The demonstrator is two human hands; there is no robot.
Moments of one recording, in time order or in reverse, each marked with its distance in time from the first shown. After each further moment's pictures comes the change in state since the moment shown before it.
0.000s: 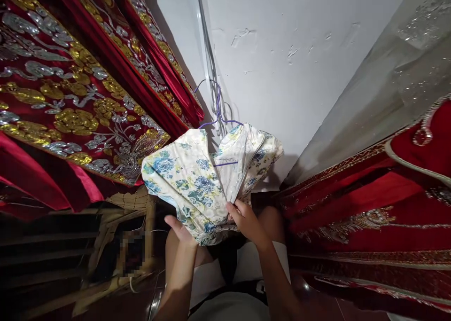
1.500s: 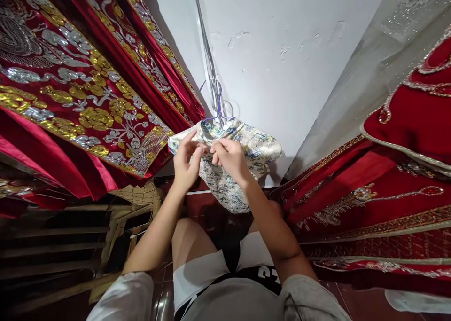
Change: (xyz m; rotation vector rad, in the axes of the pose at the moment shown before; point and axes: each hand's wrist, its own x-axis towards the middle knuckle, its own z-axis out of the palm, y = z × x) left_hand 0.083 0.148 0.055 0.510 -0.102 0.978; right_hand 0.074 -0.140 0.003 0.133 0.131 -0.315
